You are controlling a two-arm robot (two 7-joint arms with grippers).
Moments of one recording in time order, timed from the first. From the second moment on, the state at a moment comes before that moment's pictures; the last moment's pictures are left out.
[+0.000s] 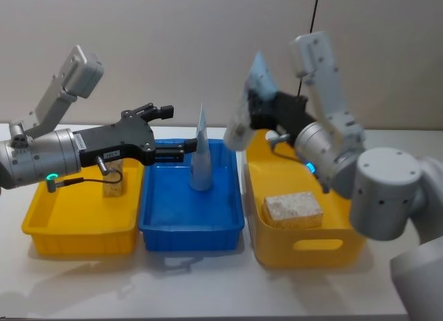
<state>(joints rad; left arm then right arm) -0.73 0.43 0.57 -1.23 -0.55 0.06 -0.87 0.42 0.18 -0.34 -1.64 0.22 0.49 0.05</state>
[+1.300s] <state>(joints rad) -0.73 0.43 0.57 -1.23 -0.55 0.06 -0.87 0.42 0.24 -0.21 -1.64 0.22 0.50 0.07</state>
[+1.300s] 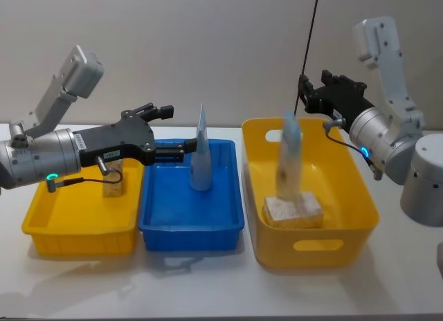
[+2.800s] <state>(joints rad) -0.73 0.43 0.57 -1.23 -0.55 0.06 -0.87 0.42 0.24 -0.20 -1.63 0.22 0.51 0.07</state>
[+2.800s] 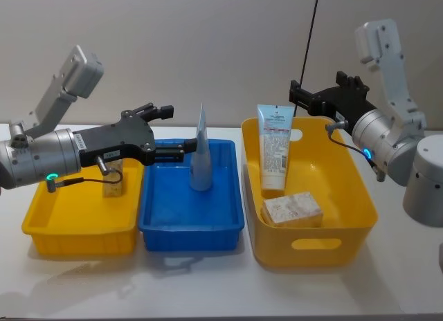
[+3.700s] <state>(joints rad) -0.73 0.43 0.57 -1.23 -0.55 0.06 -0.87 0.38 0.33 -0.16 -1.68 0.36 0.46 0.34</state>
